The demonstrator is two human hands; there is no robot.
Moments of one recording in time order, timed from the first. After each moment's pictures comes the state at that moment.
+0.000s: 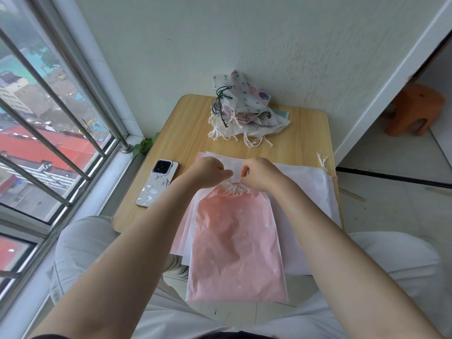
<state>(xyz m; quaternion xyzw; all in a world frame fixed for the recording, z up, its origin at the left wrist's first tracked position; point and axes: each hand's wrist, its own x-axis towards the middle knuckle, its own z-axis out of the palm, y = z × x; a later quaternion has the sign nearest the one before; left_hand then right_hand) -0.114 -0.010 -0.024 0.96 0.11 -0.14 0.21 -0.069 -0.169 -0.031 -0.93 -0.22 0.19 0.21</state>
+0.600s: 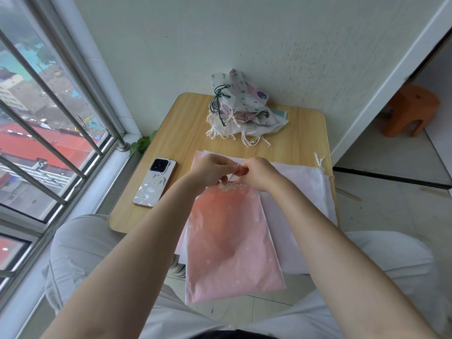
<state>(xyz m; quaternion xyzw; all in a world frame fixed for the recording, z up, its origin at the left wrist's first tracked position) -0.123 -0.020 -0.023 0.80 0.12 -0.13 0.58 -0.067 -0.172 -0.036 -0.92 -0.21 0.21 0.25</state>
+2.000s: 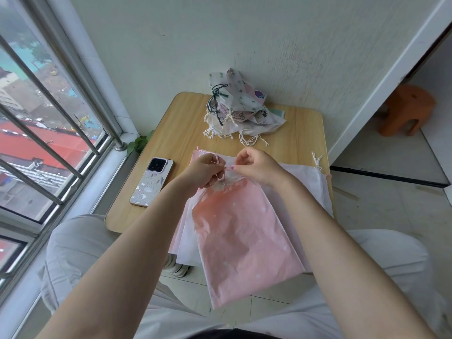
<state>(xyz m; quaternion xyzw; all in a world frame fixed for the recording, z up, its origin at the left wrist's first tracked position) -0.123 -0.008 -0.038 0.75 0.15 -0.13 0.63 -0.065 -0.180 -0.033 -0.83 -0.17 0.22 0.49</state>
